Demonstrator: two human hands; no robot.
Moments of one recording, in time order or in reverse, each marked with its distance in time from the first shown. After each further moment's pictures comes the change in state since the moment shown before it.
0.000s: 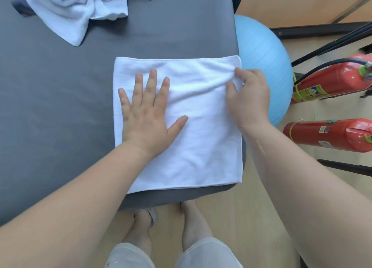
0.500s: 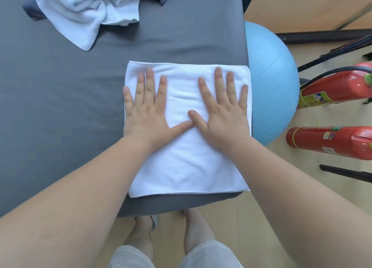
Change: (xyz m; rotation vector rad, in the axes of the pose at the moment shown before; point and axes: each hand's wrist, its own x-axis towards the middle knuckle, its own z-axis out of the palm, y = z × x) left_hand 0.026 -0.021 0.007 0.040 -0.070 -0.067; right_hand -0.027 -0.002 0.050 -0.595 -0.266 -0.434
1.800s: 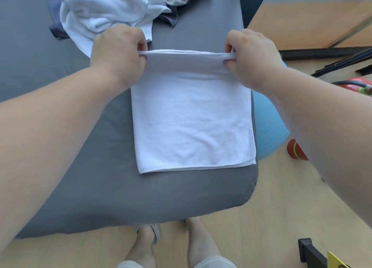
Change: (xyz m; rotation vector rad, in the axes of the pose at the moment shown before) left_hand 0.085 -0.064 -0.120 -0.147 0.379 0.120; right_hand 0.100 0.025 -0.123 0.053 0.115 -0.098
